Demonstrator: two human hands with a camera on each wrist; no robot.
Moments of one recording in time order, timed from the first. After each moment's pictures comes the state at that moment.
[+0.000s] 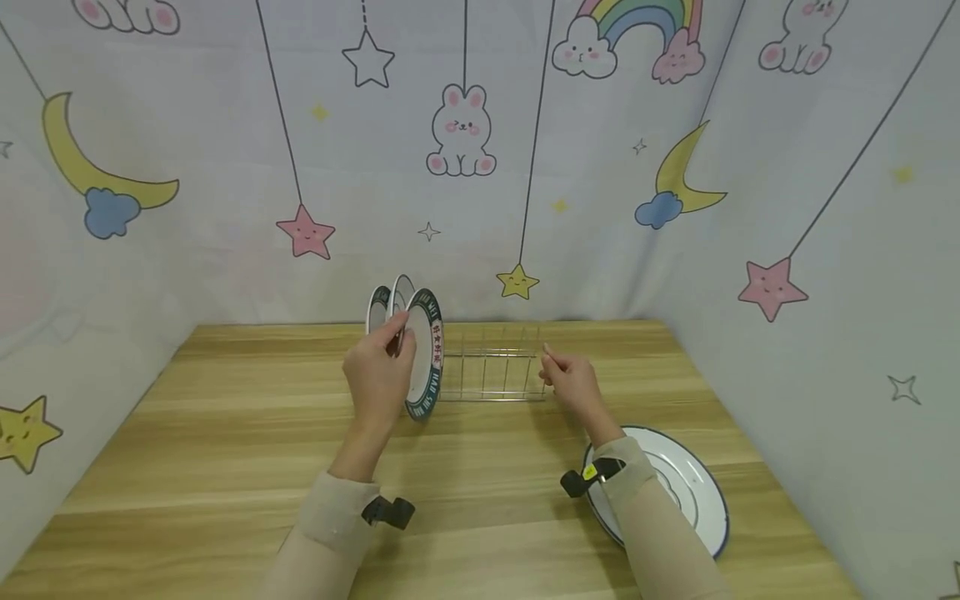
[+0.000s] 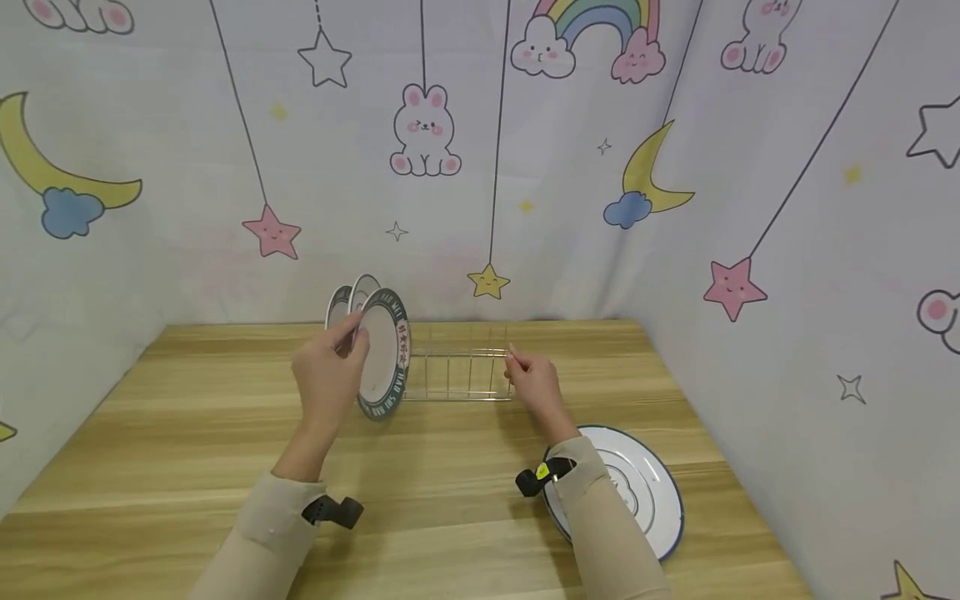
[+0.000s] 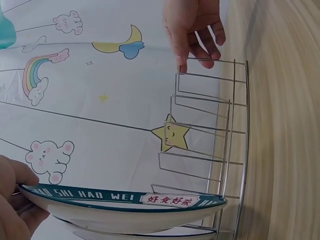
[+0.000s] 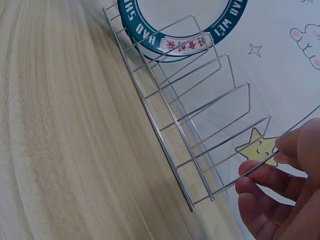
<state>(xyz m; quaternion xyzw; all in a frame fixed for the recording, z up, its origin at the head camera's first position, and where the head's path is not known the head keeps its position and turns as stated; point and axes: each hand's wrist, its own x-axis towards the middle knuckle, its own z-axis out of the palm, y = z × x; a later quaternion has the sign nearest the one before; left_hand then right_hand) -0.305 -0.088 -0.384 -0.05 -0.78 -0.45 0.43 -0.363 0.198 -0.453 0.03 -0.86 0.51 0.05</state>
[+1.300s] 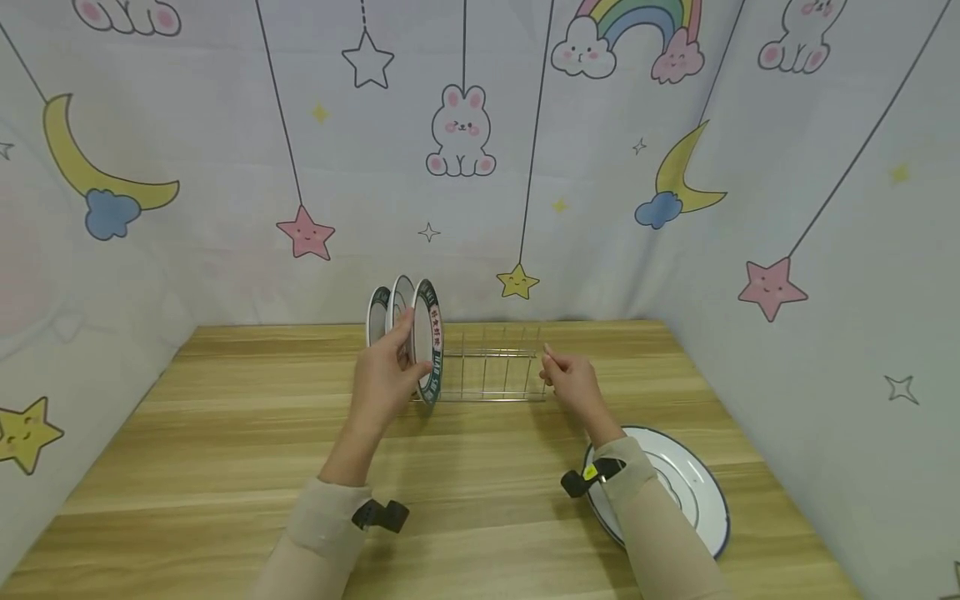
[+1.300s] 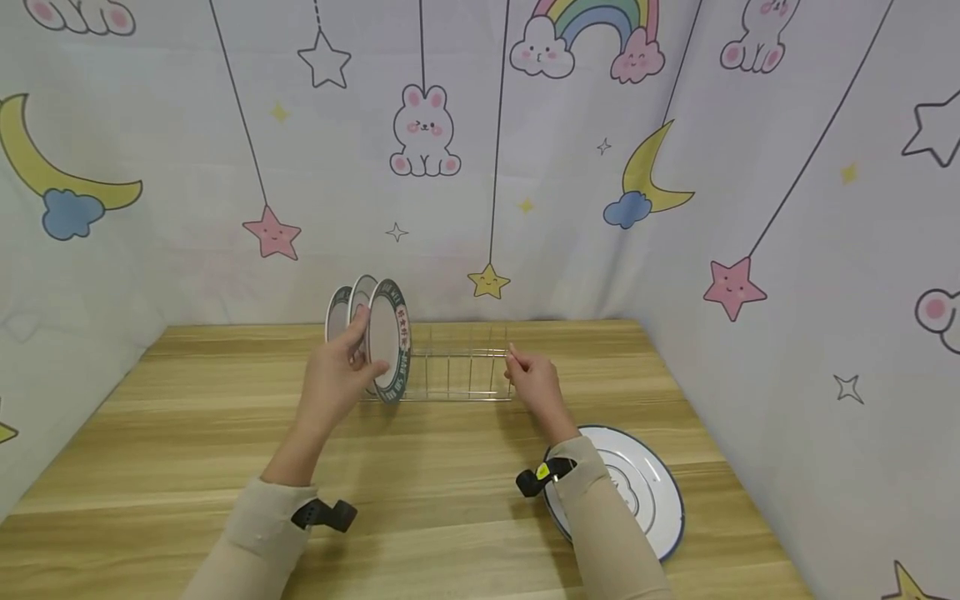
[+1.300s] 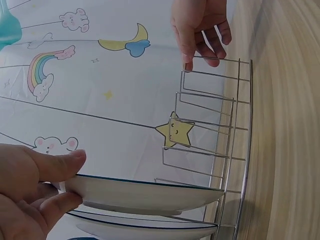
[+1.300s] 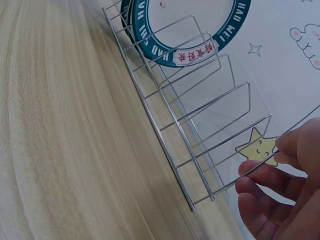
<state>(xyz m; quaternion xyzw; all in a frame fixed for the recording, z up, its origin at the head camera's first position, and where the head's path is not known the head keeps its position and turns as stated) -0.297 -0.096 -0.387 -0.12 -0.85 -0.46 0.23 -0.361 0.198 -0.453 0.03 -0.85 0.52 0.05</state>
